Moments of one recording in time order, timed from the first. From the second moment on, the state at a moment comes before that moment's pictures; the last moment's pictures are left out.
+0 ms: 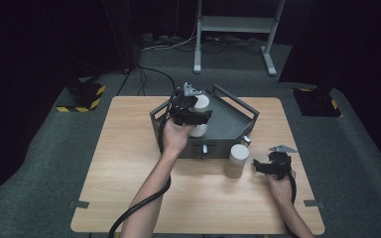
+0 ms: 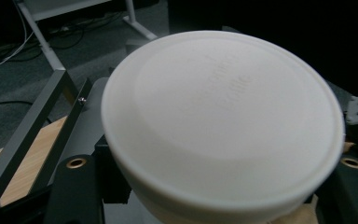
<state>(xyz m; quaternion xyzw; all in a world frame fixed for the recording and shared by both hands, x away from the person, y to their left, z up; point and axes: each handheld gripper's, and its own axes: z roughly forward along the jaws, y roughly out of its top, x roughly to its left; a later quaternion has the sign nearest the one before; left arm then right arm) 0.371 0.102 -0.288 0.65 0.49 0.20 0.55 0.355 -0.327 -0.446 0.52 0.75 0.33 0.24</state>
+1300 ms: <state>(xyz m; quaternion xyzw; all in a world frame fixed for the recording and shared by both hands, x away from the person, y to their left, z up) 0.384 0.095 -0.320 0.63 0.52 0.22 0.54 0.355 -0.326 -0.446 0.52 0.75 0.33 0.24</state>
